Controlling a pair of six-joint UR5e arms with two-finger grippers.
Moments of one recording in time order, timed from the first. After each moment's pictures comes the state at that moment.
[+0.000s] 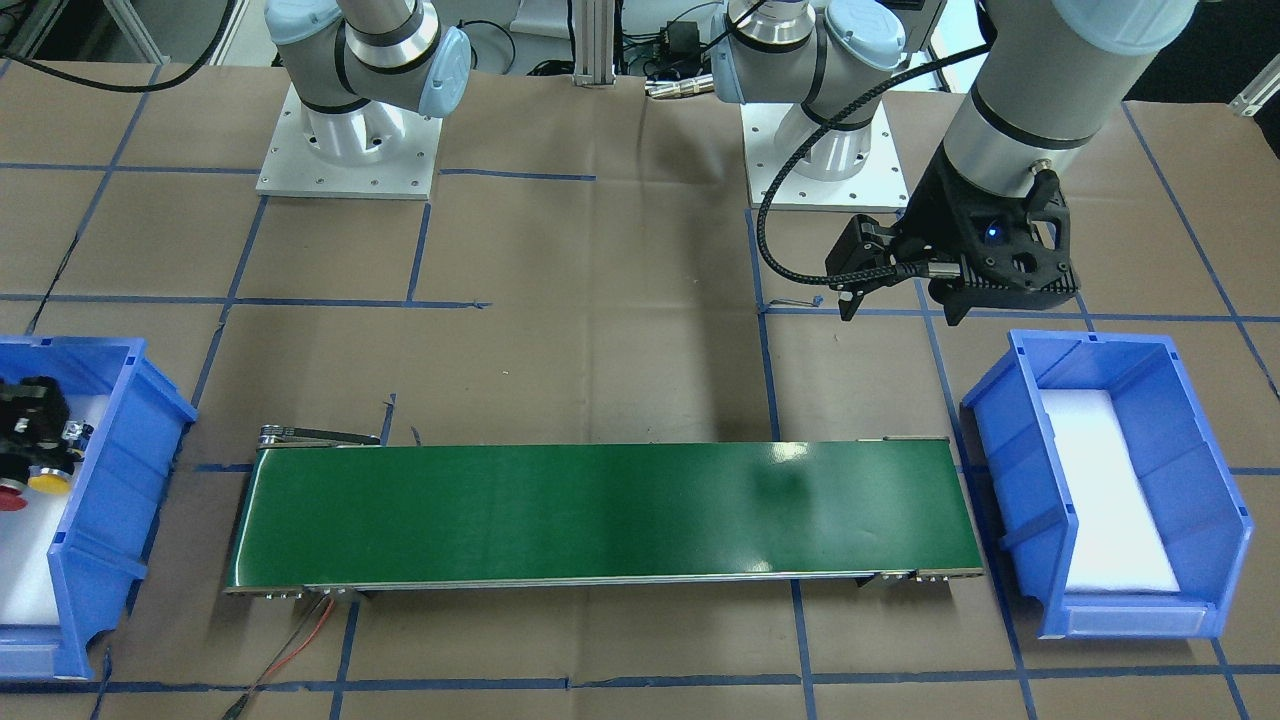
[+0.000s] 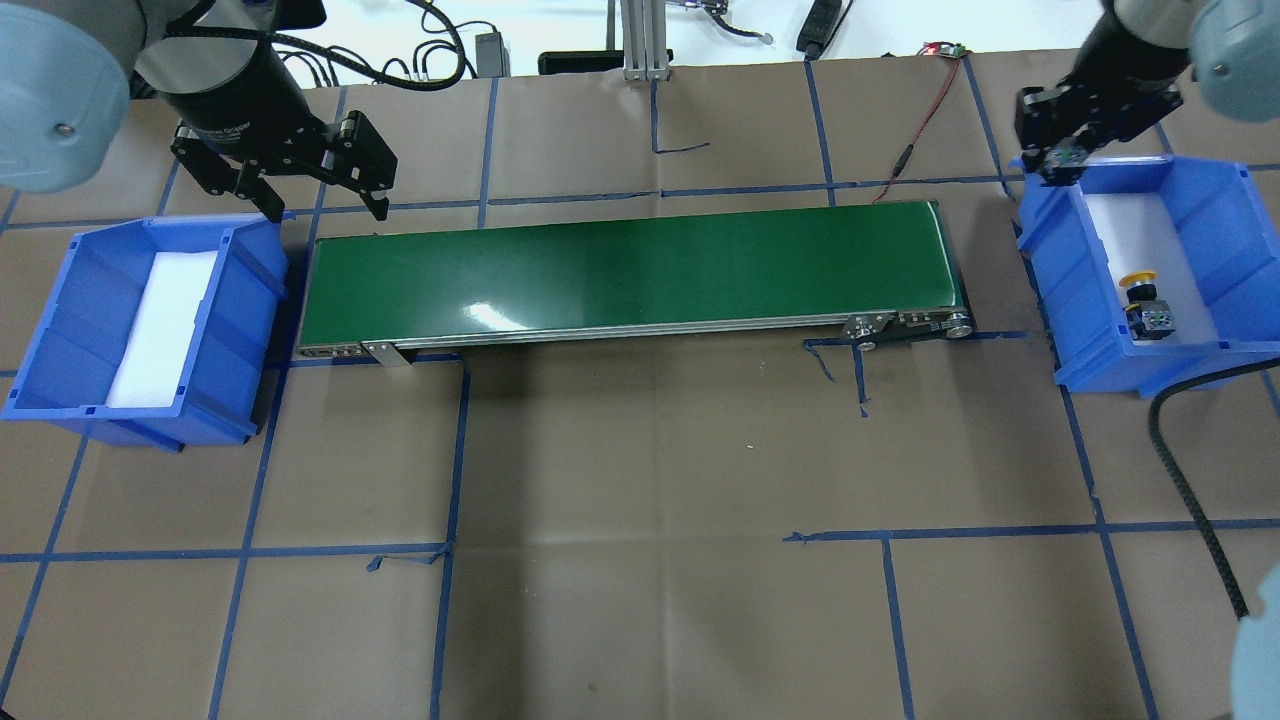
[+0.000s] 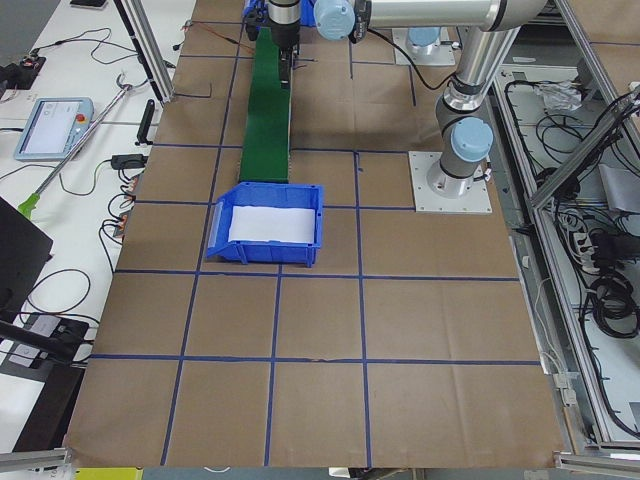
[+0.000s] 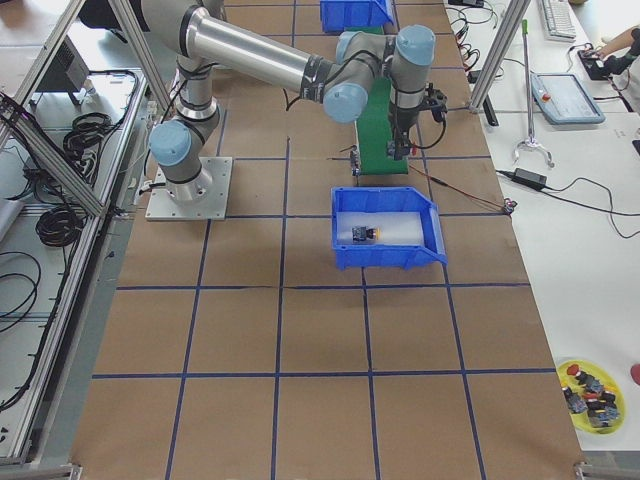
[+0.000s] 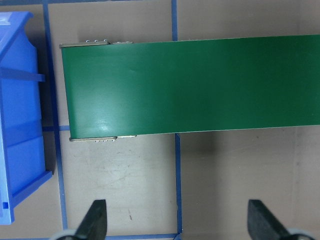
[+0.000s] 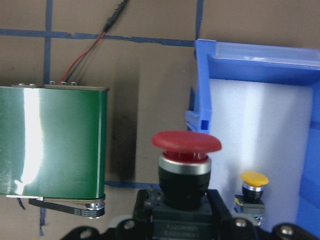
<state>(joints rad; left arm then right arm) -1.52 -1.65 -1.52 -1.52 1.56 0.08 1.18 -1.25 1.42 -1.79 -1.55 -0.48</state>
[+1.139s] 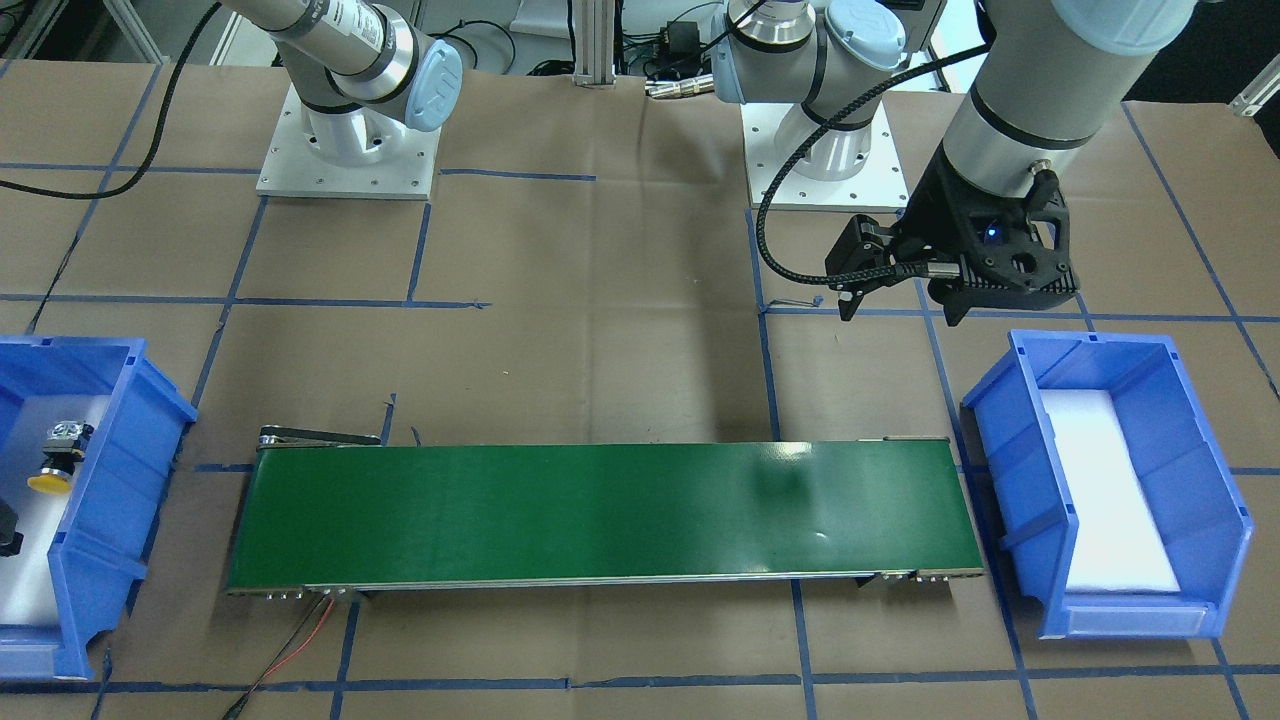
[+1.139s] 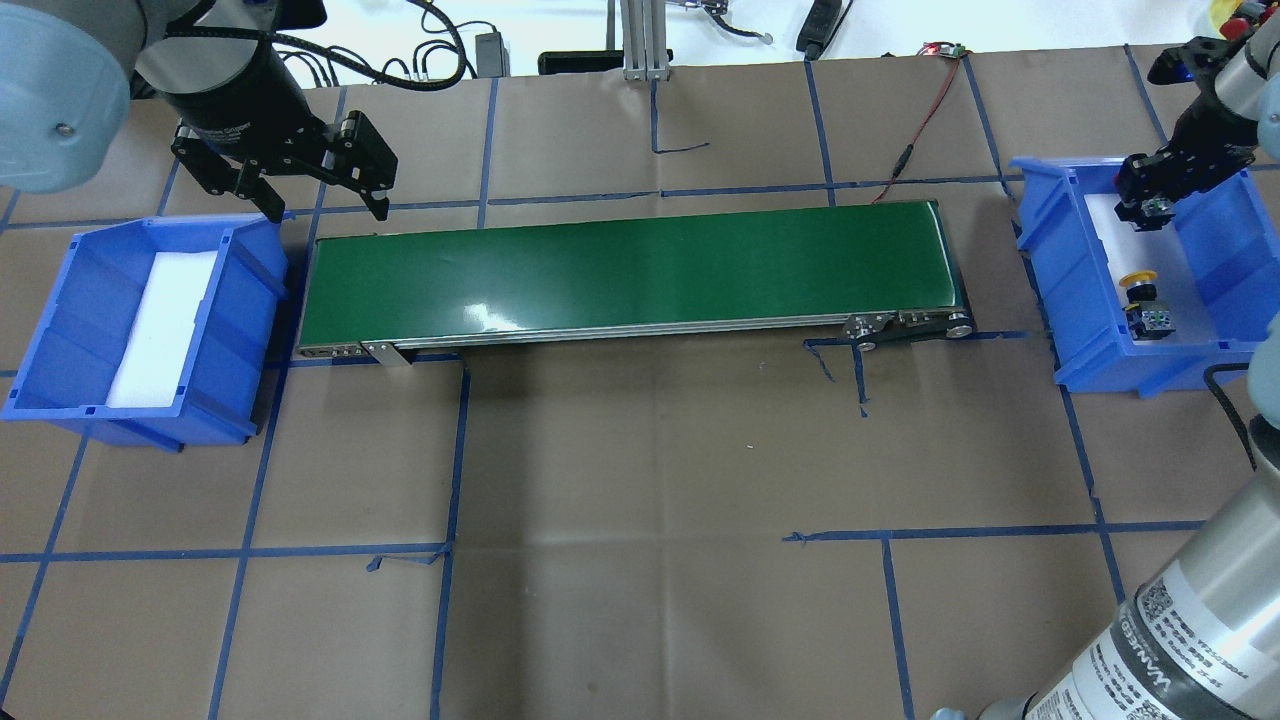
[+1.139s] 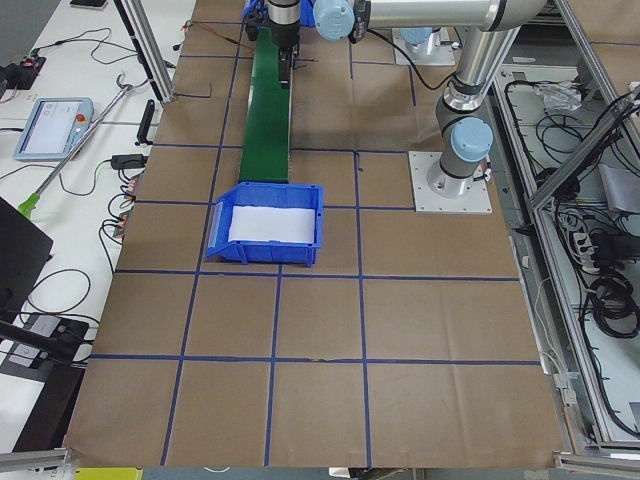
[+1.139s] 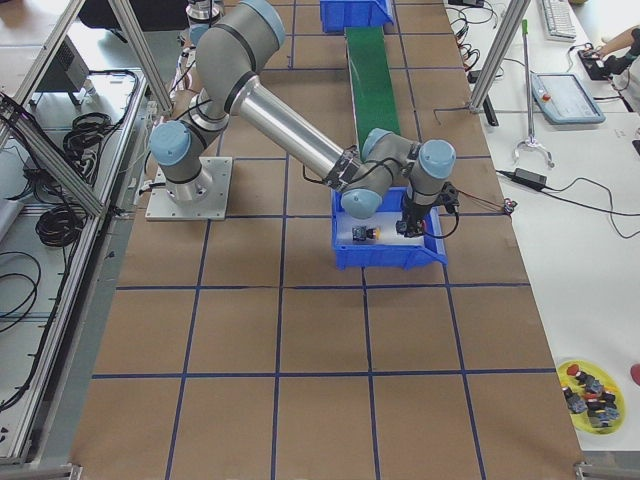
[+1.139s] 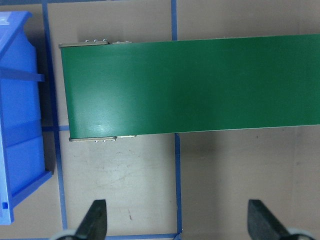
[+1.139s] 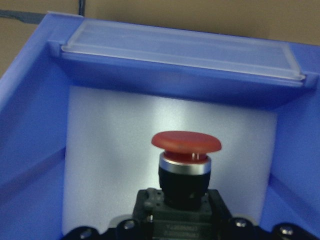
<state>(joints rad) -1.52 -1.65 -1.52 -1.52 1.56 0.08 1.07 -0.97 1.40 -1.98 -1.54 -0.62</state>
